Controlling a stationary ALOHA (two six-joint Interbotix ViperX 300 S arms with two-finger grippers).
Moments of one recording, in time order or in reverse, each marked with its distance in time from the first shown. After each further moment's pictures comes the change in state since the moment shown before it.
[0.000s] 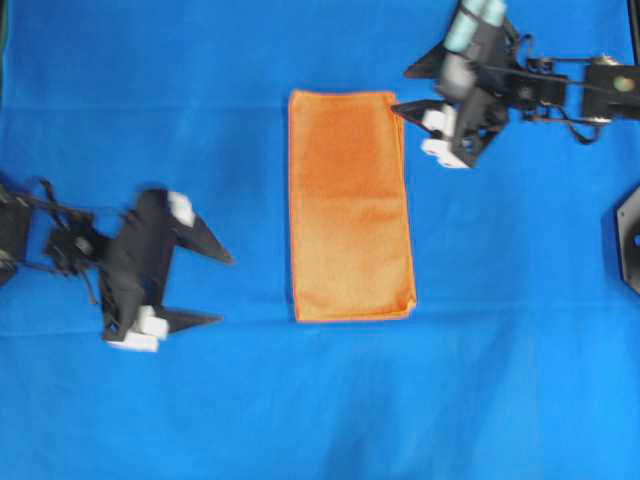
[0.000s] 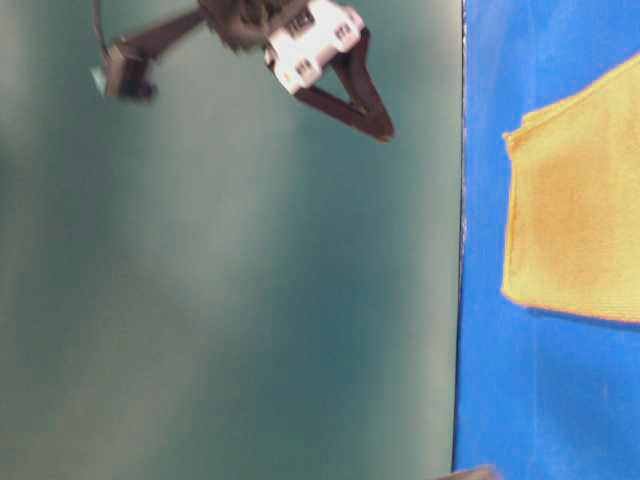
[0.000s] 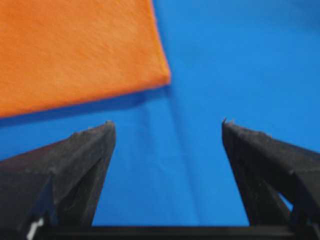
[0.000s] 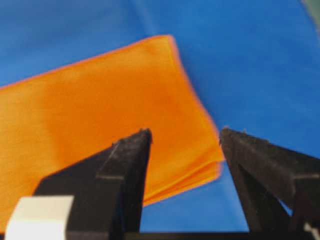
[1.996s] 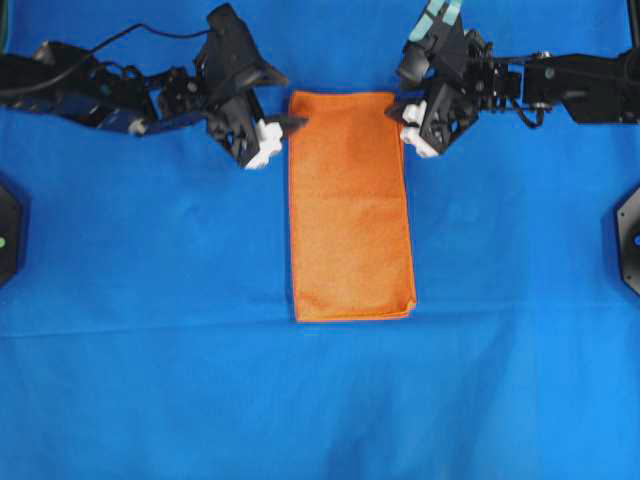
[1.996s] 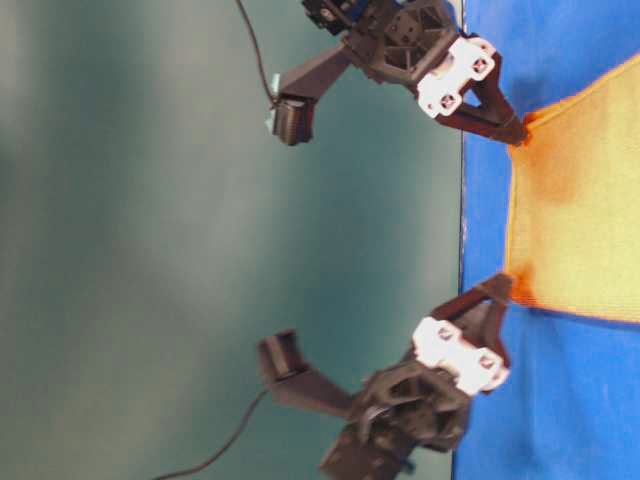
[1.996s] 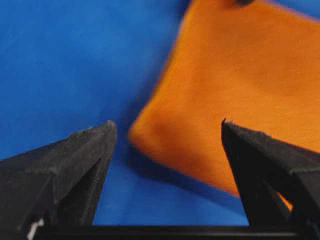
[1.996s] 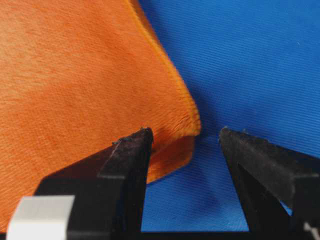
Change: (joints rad) left arm 0.575 0.589 -0.258 0.008 -0.341 0.025; right arm -0.189 0.413 -0.064 -0.044 -0.169 0.055
